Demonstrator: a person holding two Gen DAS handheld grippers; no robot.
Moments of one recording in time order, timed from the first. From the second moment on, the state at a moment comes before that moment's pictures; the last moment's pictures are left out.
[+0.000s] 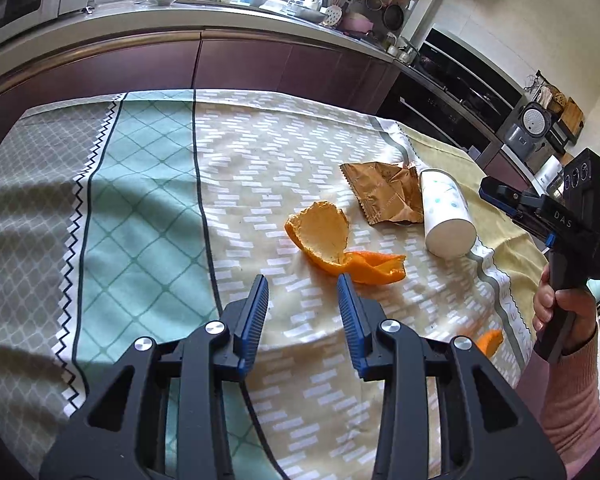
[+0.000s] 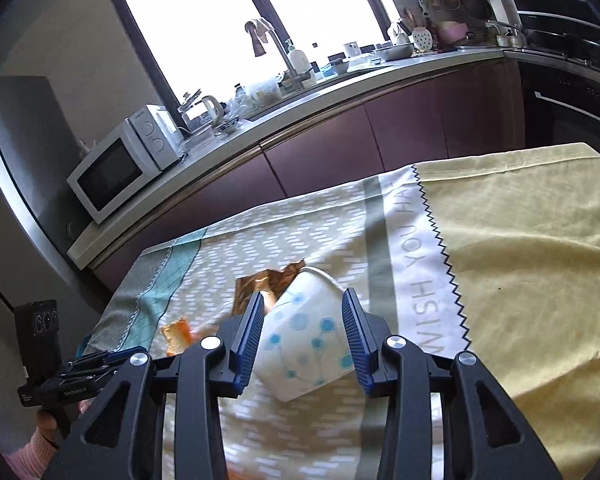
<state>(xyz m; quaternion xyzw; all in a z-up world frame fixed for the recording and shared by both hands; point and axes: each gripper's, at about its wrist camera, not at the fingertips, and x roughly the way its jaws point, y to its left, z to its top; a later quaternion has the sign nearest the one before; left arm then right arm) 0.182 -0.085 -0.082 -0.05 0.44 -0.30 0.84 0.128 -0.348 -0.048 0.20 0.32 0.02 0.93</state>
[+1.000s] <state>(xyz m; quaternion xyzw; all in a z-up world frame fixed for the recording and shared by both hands) 0.219 -0.113 -0.096 -0.11 0.48 -0.35 0.80 0.109 -0.314 -0.066 0.20 0.34 0.15 0.91</state>
